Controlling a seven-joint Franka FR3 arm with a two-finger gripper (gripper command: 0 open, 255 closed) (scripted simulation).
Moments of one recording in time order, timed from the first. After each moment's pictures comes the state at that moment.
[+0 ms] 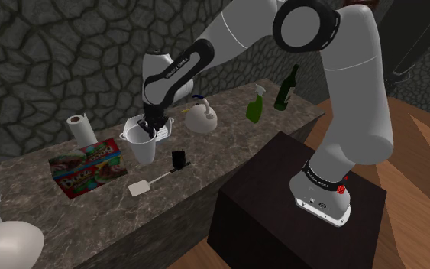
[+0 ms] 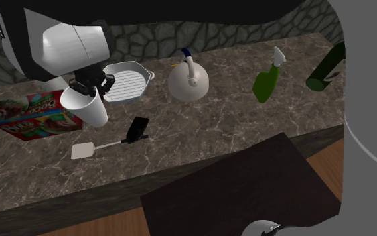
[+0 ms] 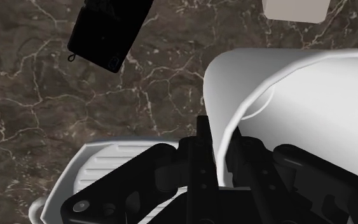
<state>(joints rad) 0.32 0.63 0.09 -1.81 0.13 2.51 0.36</state>
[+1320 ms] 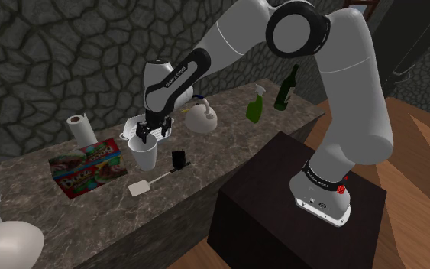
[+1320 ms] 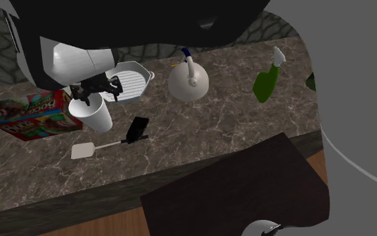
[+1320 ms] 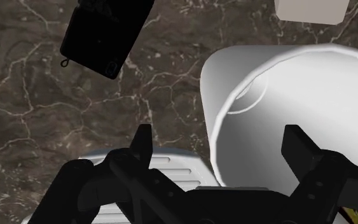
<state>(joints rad) 0.32 0.68 0.09 -1.80 0.13 2.55 0.35</state>
